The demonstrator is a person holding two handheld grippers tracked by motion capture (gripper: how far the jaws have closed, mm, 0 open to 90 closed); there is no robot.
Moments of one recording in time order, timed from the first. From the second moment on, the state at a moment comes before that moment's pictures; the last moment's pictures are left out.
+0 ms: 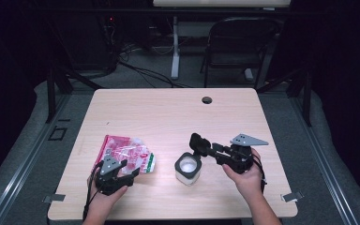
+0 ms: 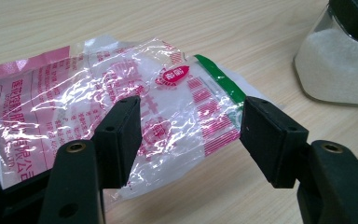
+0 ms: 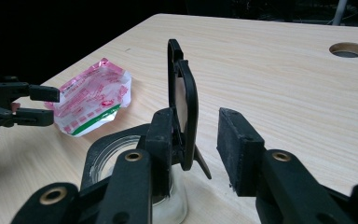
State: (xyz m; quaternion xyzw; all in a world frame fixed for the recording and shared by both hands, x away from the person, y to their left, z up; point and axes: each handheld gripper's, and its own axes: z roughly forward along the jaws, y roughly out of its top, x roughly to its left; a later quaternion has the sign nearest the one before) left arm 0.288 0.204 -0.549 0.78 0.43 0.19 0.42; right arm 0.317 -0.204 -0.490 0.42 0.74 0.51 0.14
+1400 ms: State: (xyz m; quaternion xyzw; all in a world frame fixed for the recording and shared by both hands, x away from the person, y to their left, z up) left arm 0.283 0.219 -0.548 0.76 0.45 0.20 0.42; right arm 0.316 -0.179 -0.498 0.36 0.79 0.46 0.19
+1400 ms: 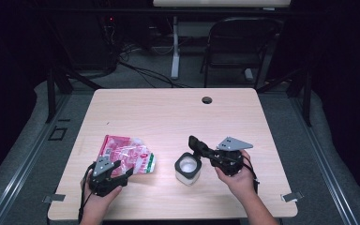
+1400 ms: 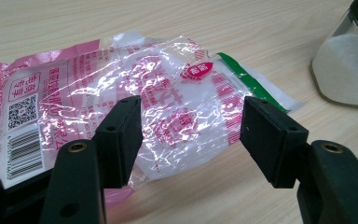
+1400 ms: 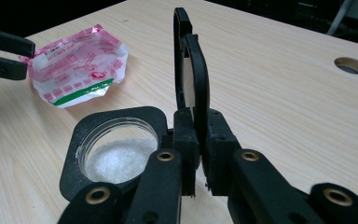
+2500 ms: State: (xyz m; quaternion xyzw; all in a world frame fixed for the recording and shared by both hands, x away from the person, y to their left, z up) left arm 0.287 0.218 -0.550 0.76 0.45 0.20 0.42; right arm 0.301 -0.160 -0.497 0.32 0.80 0.47 0.18
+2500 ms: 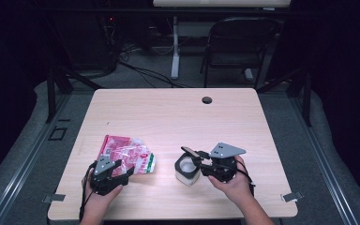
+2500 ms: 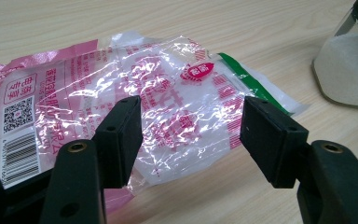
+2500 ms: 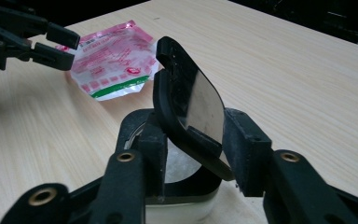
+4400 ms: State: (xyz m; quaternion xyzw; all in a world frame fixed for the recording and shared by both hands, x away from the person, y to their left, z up) left arm 0.288 0.215 -0.551 0.77 0.45 0.20 0.41; right arm 0.290 -0.134 -0.508 0.26 0.84 0.44 0.17
